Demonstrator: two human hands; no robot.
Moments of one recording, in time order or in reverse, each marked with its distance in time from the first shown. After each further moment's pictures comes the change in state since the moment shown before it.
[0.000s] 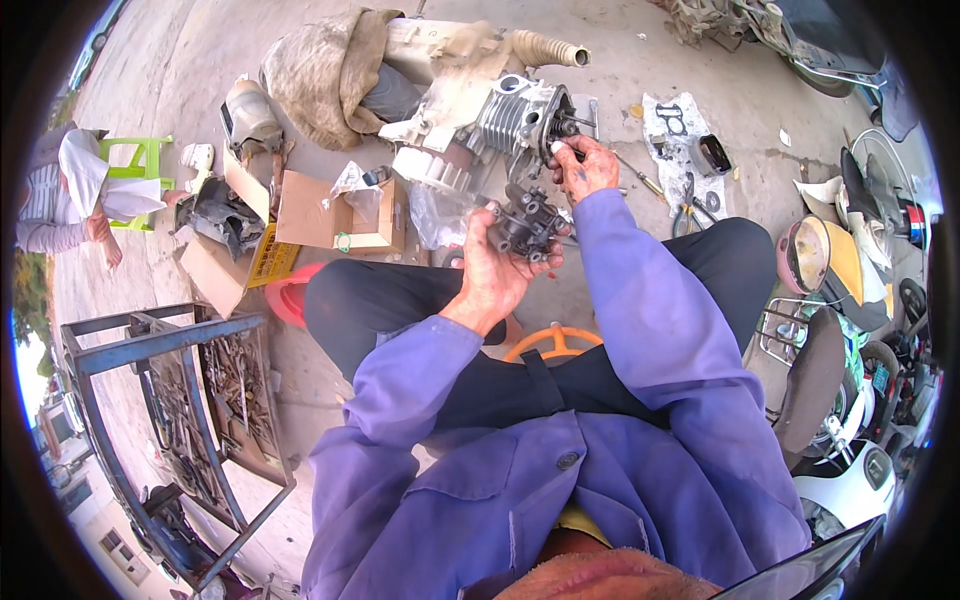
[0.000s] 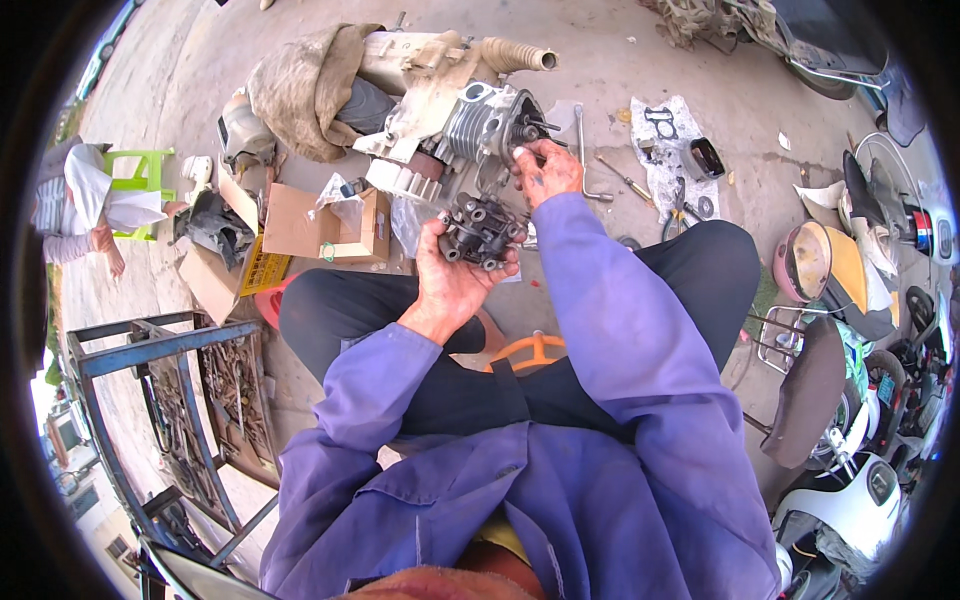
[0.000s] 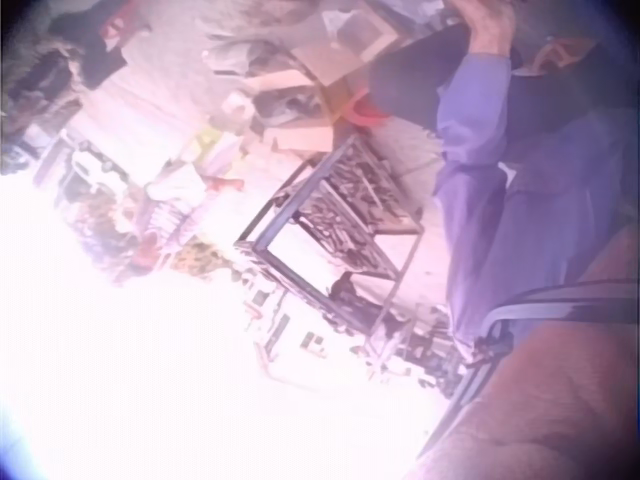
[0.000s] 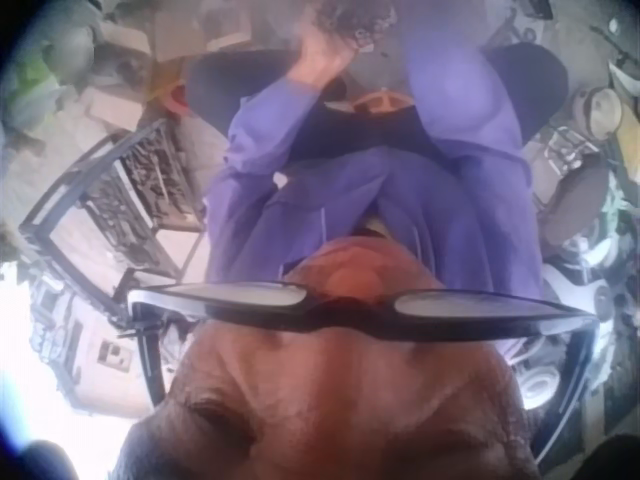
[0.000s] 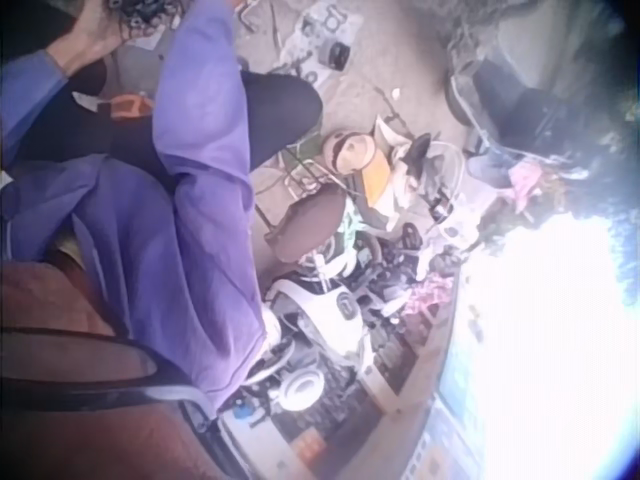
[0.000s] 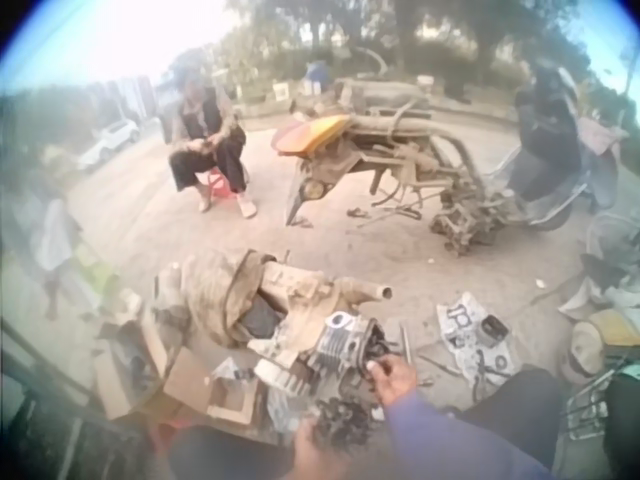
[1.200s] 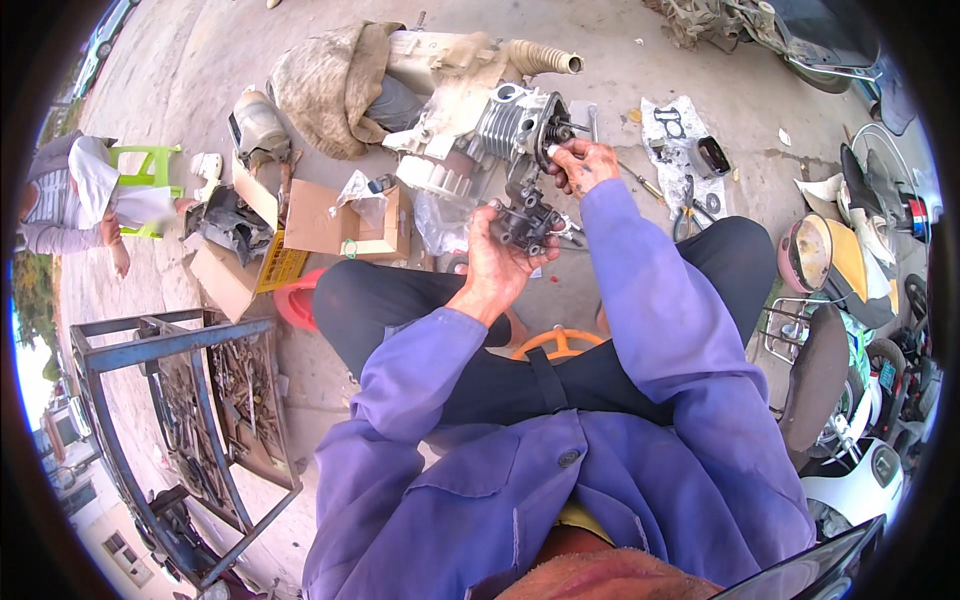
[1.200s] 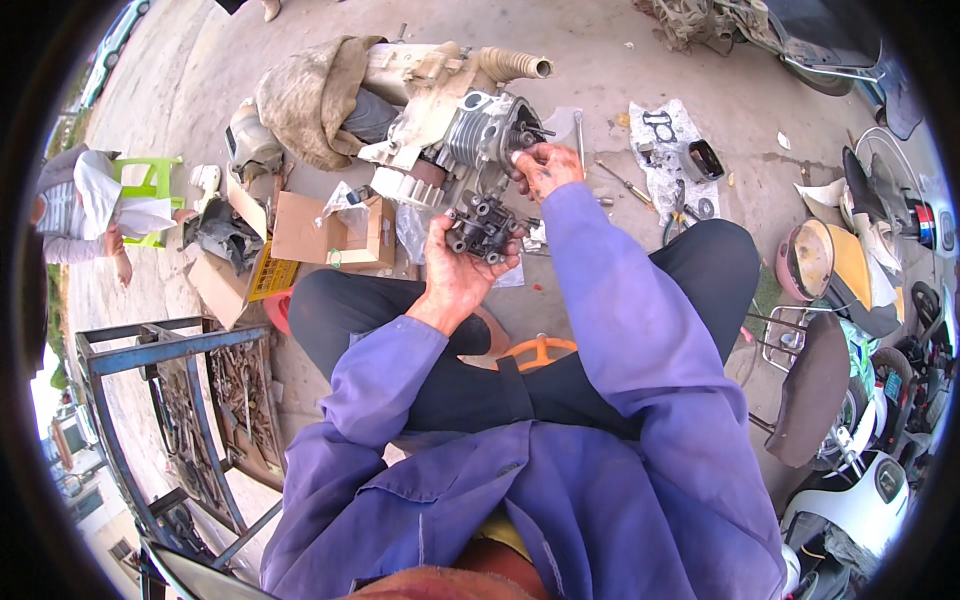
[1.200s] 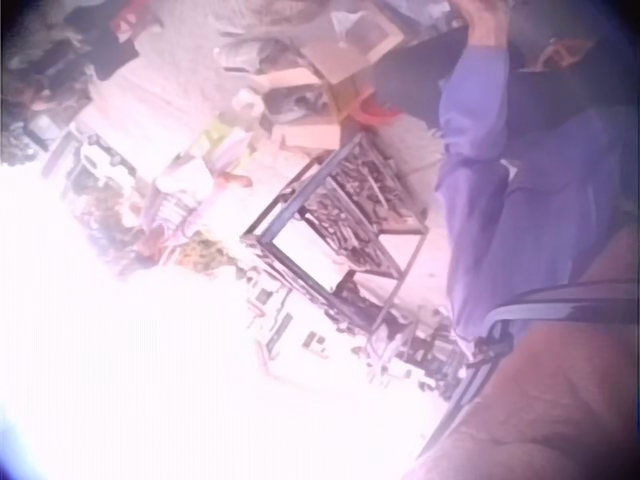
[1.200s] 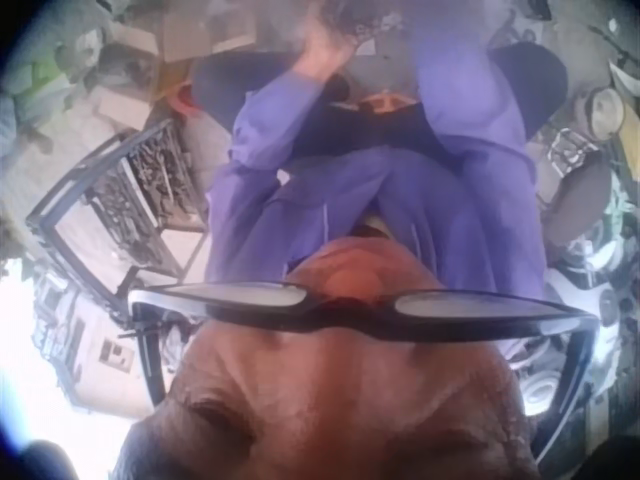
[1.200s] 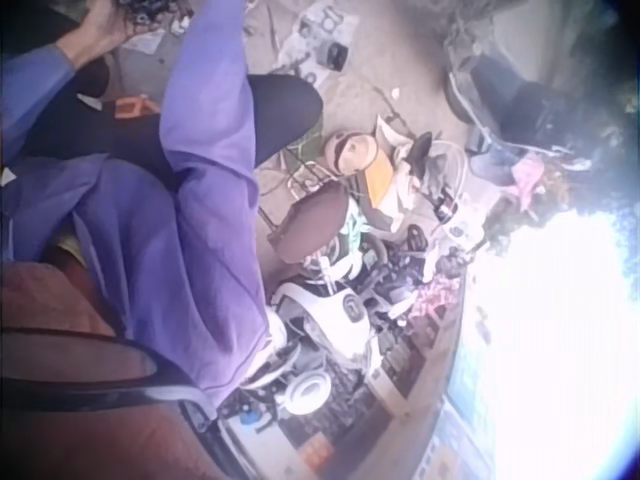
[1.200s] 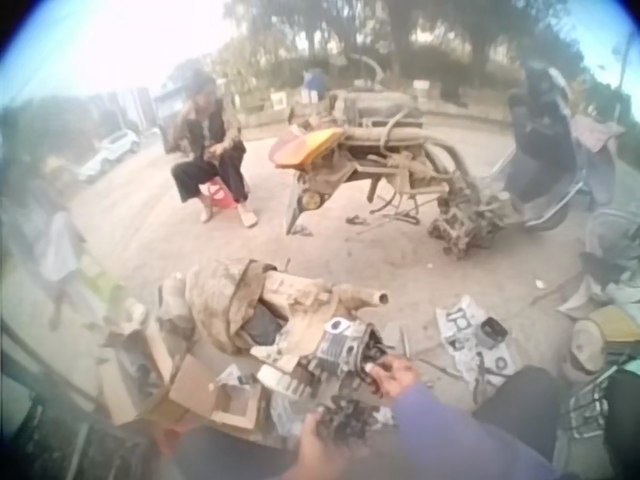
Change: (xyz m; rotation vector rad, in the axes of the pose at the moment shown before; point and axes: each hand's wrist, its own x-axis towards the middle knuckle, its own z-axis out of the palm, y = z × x) left_hand 0.013 -0.001 -0.006 0.036 0.073 0.003; right_hand 0.011 -0.009 -0.012 -0.004 -0.142 0.121
